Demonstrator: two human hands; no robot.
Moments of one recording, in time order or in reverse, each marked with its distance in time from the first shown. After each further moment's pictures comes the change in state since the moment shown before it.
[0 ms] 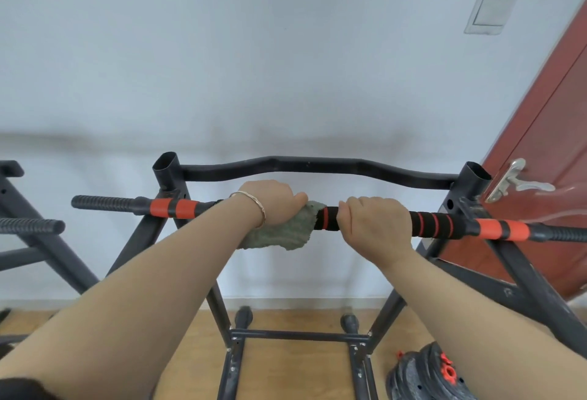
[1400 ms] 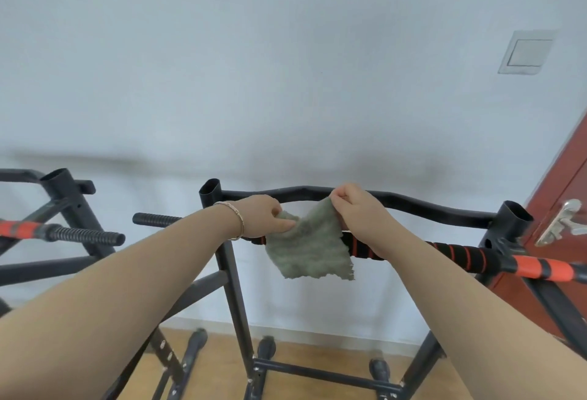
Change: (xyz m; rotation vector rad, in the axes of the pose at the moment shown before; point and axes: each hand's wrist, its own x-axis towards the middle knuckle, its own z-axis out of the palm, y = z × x) left_hand -0.046 -0.068 -0.040 -0.467 -0.097 -0.142; right_hand 0.076 -0.032 -0.043 1.272 -0.290 0.364
